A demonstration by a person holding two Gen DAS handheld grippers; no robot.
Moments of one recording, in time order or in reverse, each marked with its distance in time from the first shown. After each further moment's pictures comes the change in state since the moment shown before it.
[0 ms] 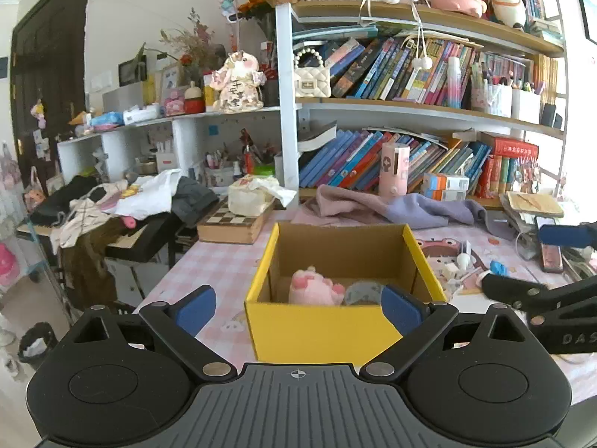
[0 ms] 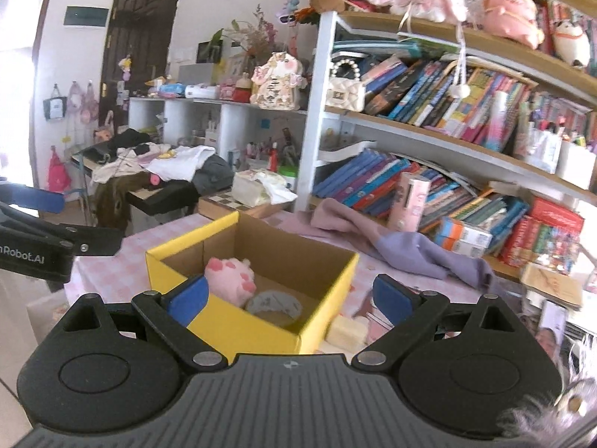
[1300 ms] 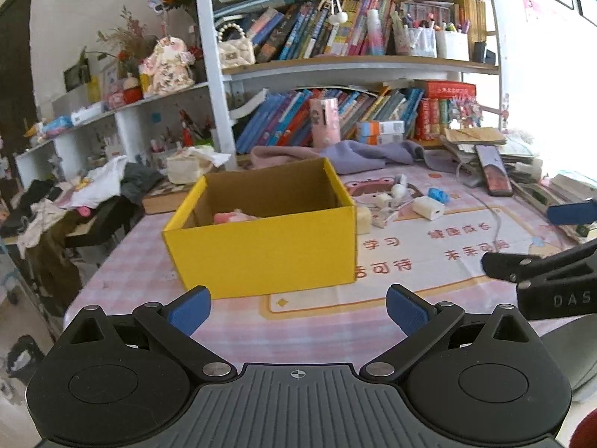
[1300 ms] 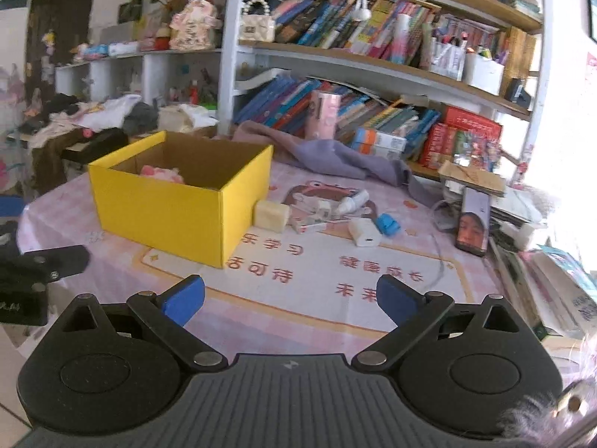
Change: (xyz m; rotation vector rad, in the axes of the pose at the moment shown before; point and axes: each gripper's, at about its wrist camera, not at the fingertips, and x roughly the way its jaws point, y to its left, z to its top) left arm -0.015 -0.075 -0.071 0.136 0.065 -0.131; right arm -0.060 -0.017 -0.096 0.132 0.165 -0.198
